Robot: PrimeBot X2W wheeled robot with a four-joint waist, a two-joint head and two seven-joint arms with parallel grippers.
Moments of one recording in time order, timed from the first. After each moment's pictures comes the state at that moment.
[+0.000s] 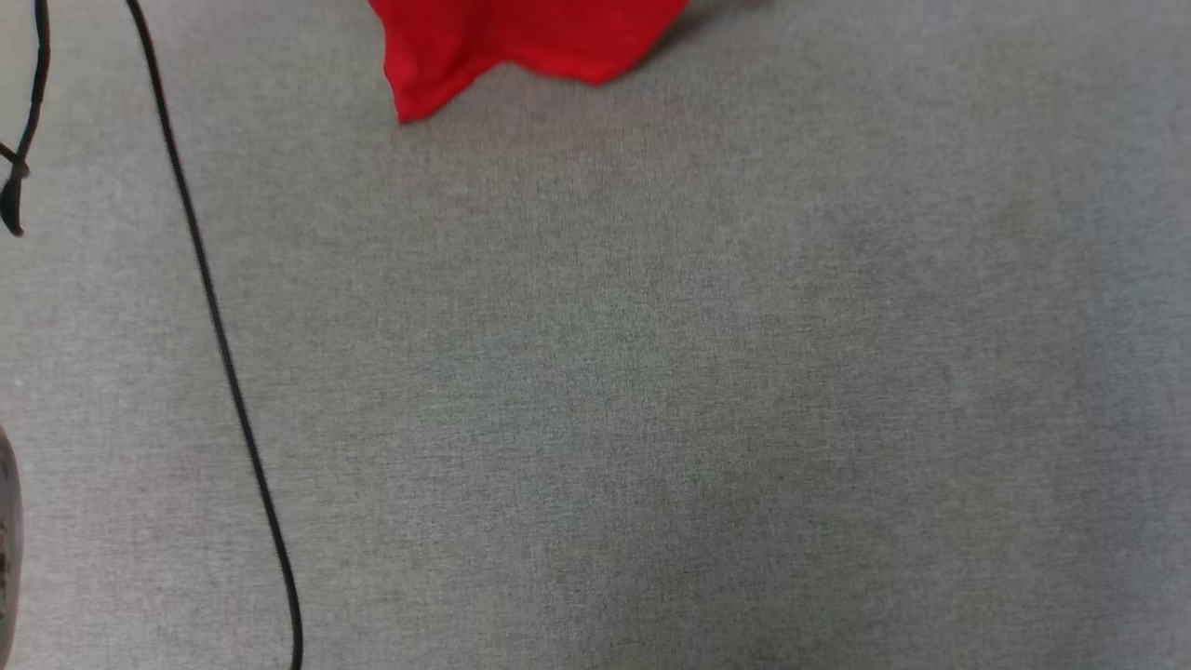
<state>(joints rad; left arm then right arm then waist) -1.42 0.43 -0.19 0.75 -0.50 0.03 -0.08 -1.51 -0.31 0.03 0.80 0.27 0.13 0.06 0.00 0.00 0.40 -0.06</state>
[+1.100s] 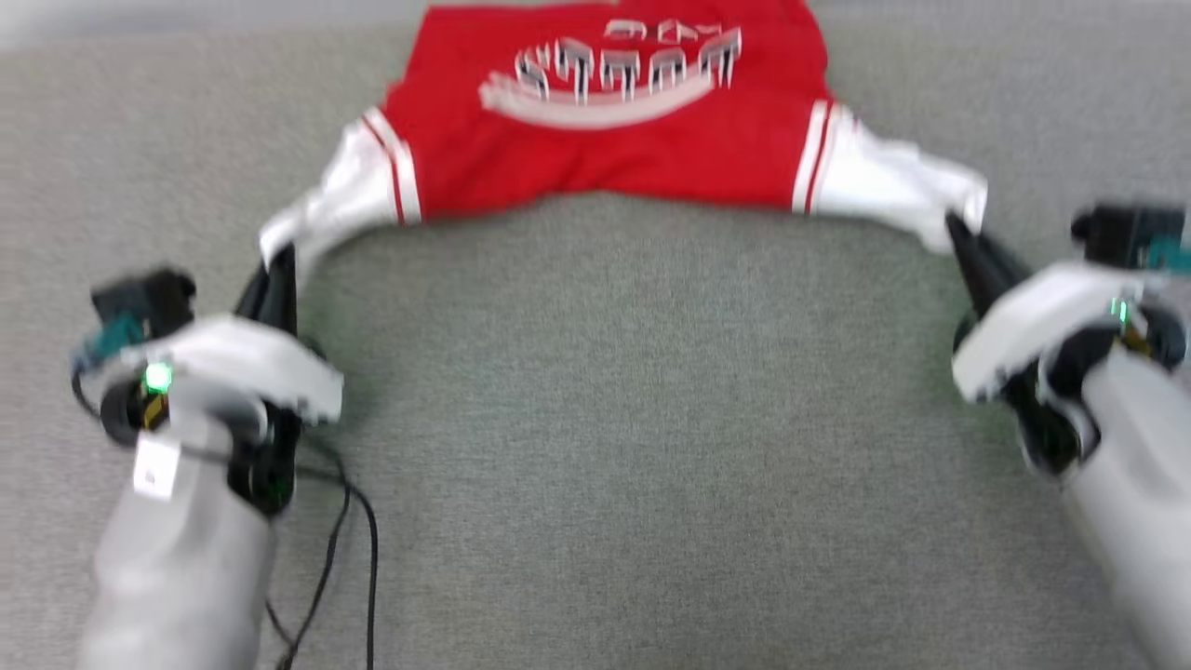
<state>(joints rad) -0.71 0.27 -0.18 0.84 -0.62 -0.12 -0.26 -0.80 -0.33 0.45 0.85 0.75 0.13 -0.16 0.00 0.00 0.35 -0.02</state>
